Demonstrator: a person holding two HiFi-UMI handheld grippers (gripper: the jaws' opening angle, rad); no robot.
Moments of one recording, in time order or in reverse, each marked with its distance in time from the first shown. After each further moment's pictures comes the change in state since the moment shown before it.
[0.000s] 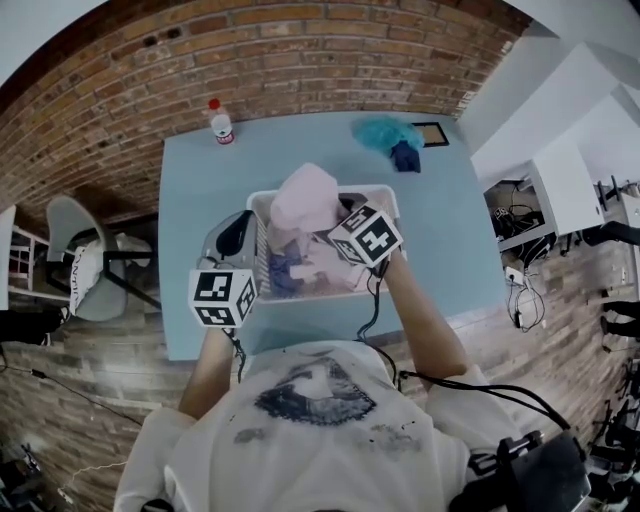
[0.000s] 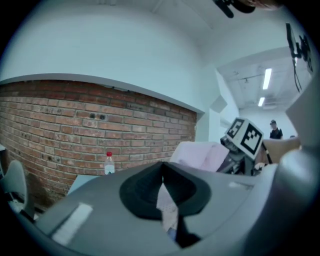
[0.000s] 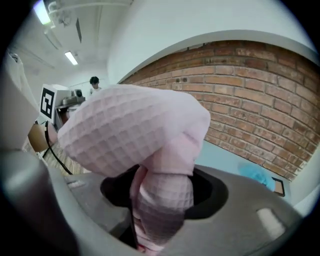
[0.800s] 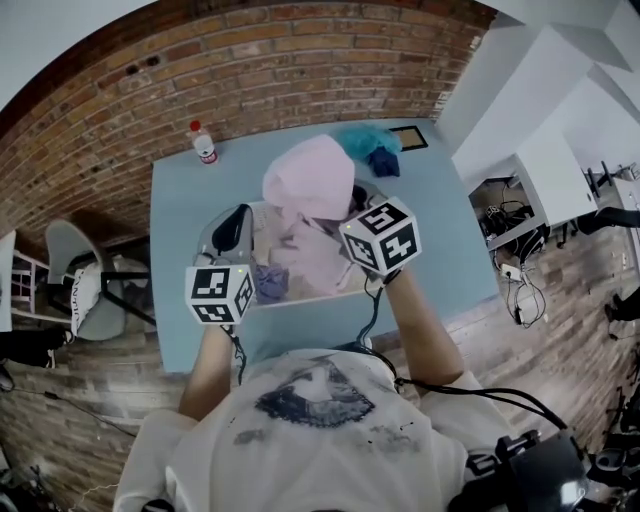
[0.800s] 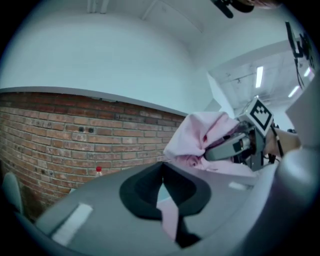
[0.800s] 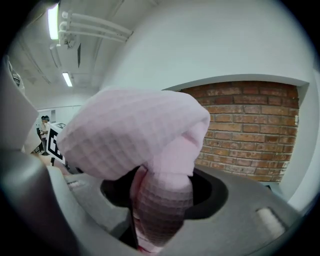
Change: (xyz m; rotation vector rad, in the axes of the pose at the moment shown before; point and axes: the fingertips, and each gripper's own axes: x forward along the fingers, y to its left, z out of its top) left arm 0.020 -0.048 0.048 0.072 -0.074 -0.027; right arm -0.119 -0.029 0.061 0.106 -0.353 -0.143
